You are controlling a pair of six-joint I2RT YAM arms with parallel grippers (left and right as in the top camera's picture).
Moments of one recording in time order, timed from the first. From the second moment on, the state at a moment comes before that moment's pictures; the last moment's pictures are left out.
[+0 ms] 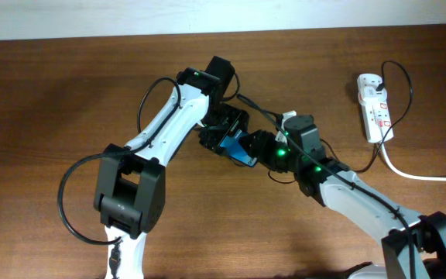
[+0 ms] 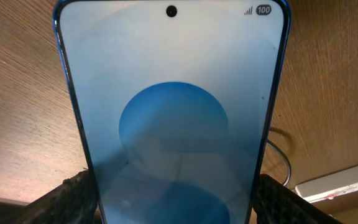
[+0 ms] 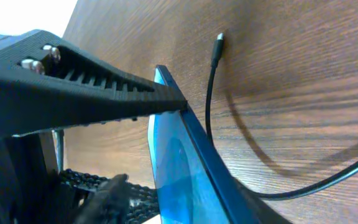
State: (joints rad) left arm -0.47 2.15 1.83 -1.16 0.41 -1.38; right arm 0.38 1.52 0.71 0.12 -0.41 0.96
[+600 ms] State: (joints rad) left arm -0.47 2.15 1.83 -1.13 0.41 -1.39; right arm 0.41 1.53 0.71 0.12 -0.36 0.97
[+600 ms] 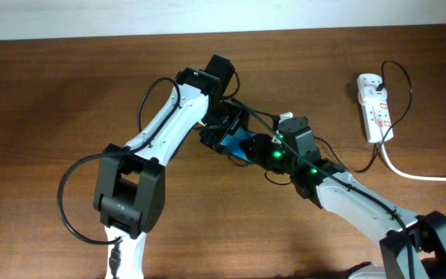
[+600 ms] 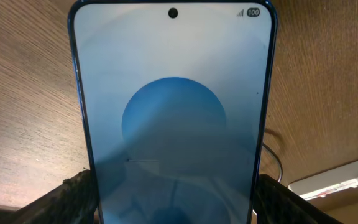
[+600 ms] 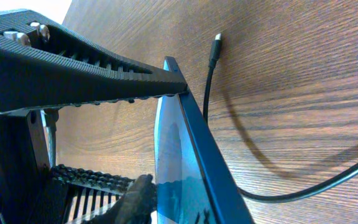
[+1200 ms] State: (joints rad) left arm -0.47 2.15 1.83 -1.13 0.41 -1.39; right arm 0.41 1.53 0.71 0.13 -0.36 0.97
